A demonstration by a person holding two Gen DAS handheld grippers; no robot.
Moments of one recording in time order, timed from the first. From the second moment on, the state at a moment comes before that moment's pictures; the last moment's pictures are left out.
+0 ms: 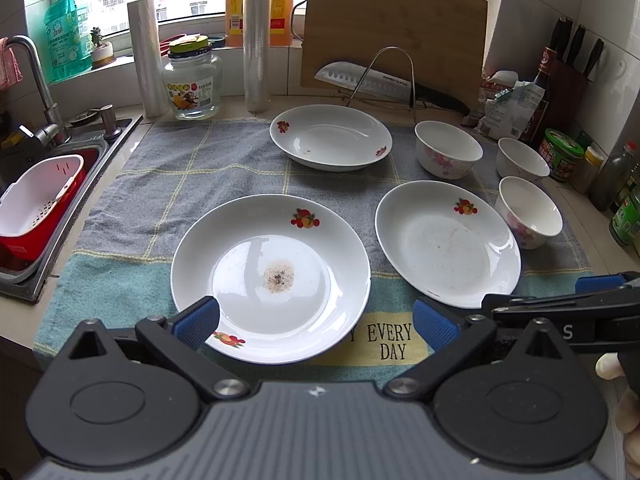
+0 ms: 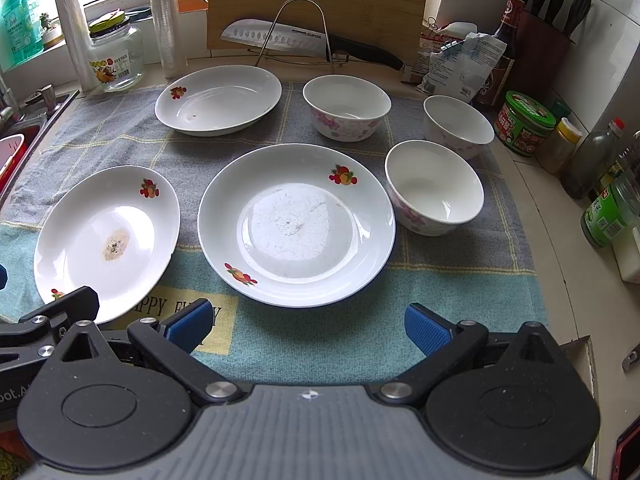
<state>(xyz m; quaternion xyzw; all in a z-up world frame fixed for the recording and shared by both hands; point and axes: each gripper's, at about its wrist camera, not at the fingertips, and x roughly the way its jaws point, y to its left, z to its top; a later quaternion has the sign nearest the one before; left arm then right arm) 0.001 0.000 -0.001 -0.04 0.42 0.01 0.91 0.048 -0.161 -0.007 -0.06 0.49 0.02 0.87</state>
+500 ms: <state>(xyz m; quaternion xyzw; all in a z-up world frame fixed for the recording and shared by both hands) 0.001 0.001 0.003 -0.04 0.42 0.01 0.91 0.047 -0.162 -0.006 -0.06 0.49 0.02 0.87</state>
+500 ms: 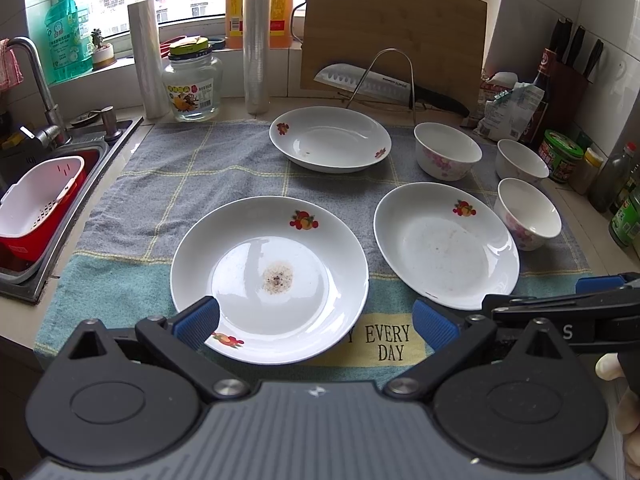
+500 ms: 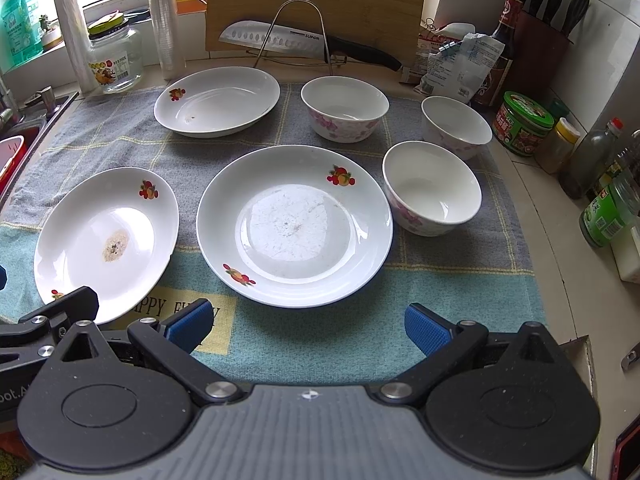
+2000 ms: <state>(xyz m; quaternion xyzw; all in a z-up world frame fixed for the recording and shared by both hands) -0.002 0.004 0.007 -0.04 0.41 0.00 0.91 0.044 -0.161 -0.001 -0.06 0.49 0.02 0.87</state>
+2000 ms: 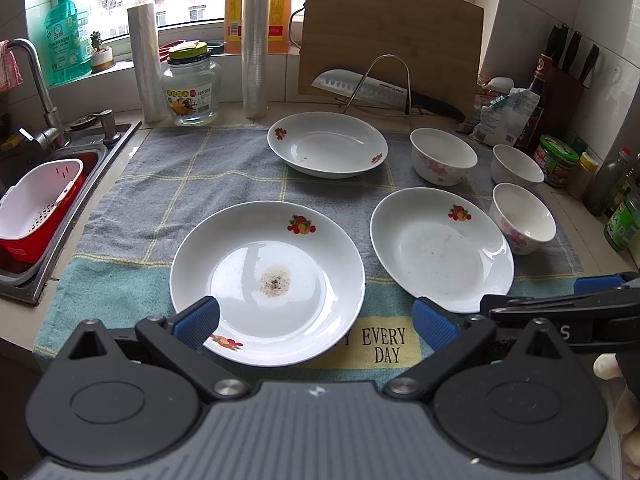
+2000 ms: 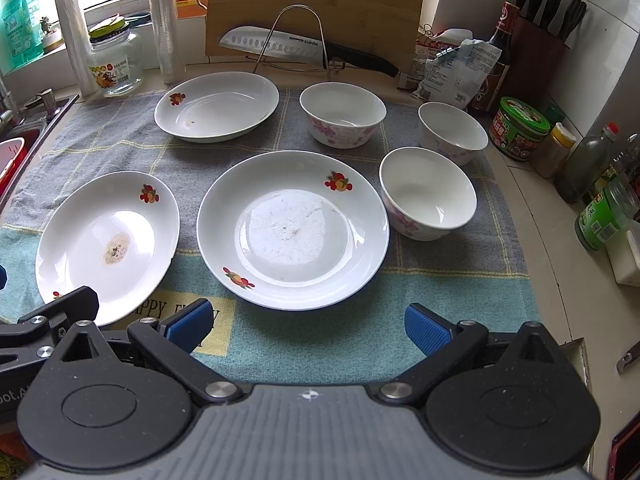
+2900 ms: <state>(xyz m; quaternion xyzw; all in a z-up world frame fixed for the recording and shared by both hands) -0.032 0.089 -0.007 -0.07 0.37 0.04 0.93 0.029 -0.119 -0.027 -0.08 0.47 0.12 0.87</state>
